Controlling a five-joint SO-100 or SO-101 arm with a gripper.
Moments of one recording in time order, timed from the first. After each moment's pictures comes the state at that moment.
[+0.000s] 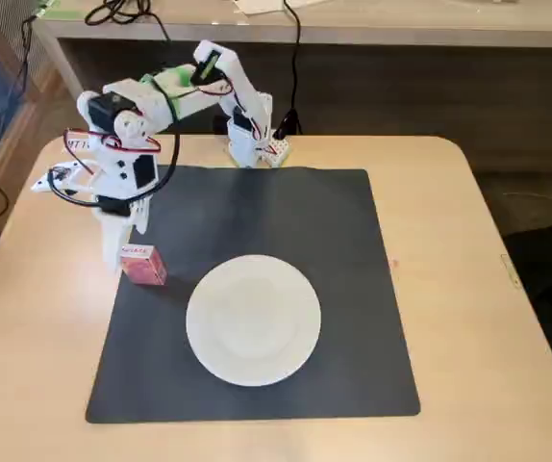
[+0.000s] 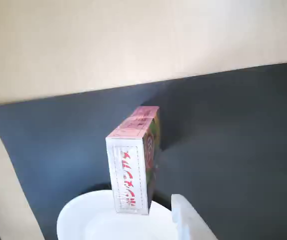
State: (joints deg) arm 34.6 65.7 42.9 96.8 -23.0
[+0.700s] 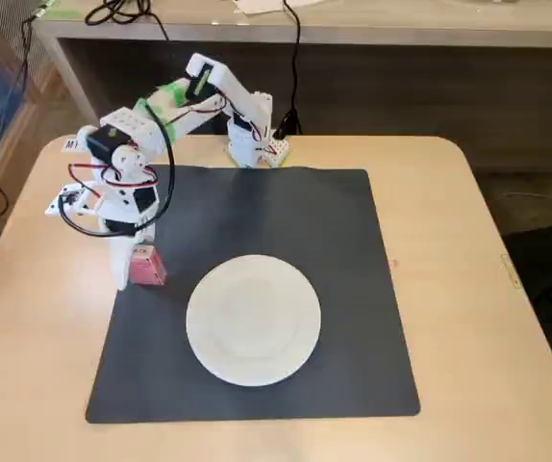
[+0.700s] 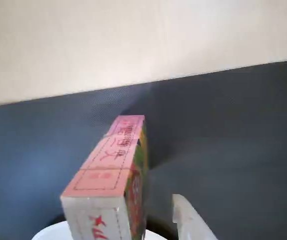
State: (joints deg) arm 34.7 53.4 37.4 96.8 -23.2
